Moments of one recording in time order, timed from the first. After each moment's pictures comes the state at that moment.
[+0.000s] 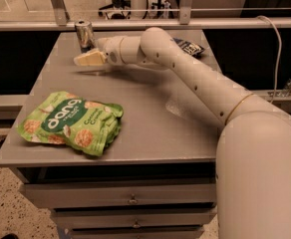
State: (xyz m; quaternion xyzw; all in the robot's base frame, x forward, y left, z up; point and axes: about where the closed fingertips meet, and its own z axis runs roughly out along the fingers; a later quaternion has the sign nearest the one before) arm 0.798 0.156 0.860 -0.41 0.67 0.32 0.53
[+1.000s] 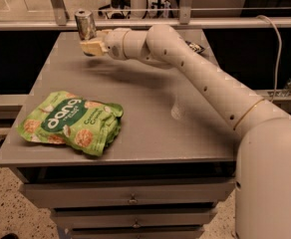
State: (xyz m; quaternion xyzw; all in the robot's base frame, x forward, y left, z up) arm 0.782 0.150 0.903 -0.41 0.63 0.33 0.58
